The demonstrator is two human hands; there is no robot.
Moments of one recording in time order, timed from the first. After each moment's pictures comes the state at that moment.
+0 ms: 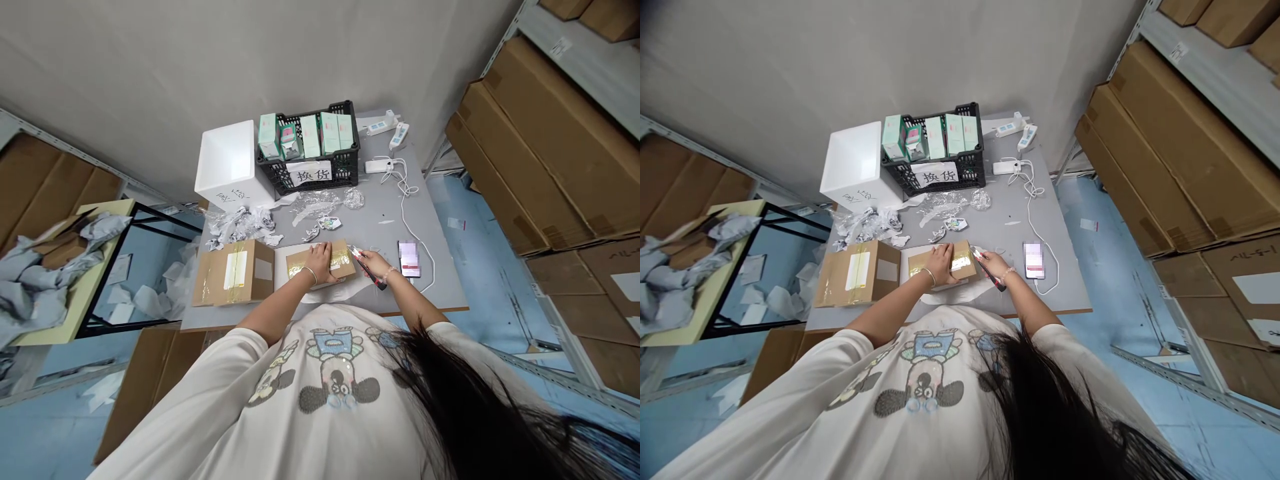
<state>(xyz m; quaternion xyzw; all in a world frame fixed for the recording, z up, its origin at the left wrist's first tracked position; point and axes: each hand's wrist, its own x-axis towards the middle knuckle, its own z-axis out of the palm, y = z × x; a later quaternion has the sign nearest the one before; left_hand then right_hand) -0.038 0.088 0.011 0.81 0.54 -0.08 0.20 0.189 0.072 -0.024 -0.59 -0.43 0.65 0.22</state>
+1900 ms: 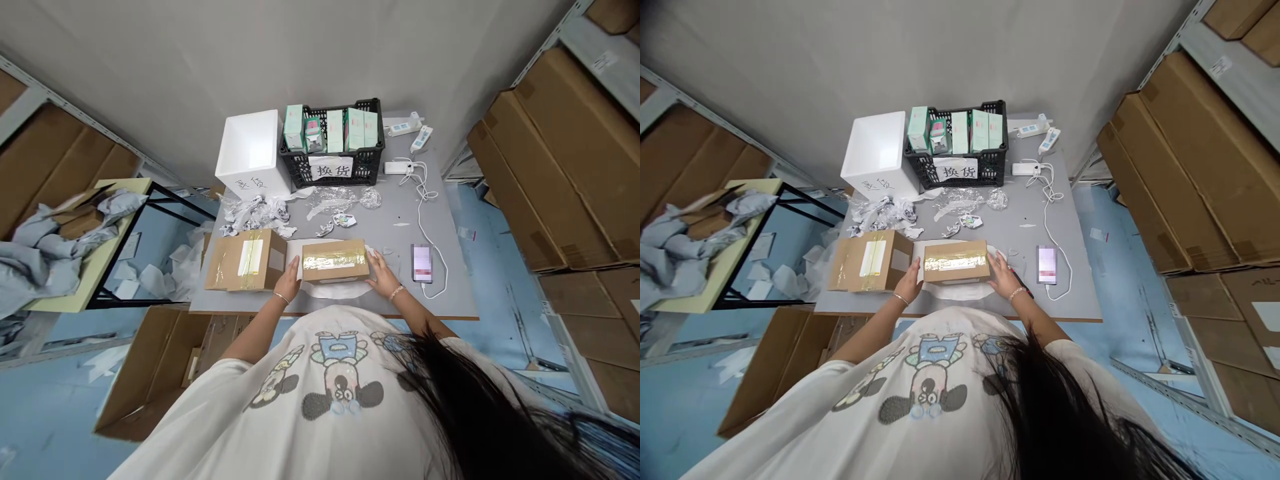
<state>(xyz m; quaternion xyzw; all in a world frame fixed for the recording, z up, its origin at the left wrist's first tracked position) -0.200 0.008 -0.067 0.75 0.61 0.14 0.21 0.186 0.031 -0.083 -0.52 -0.78 0.31 0.19</state>
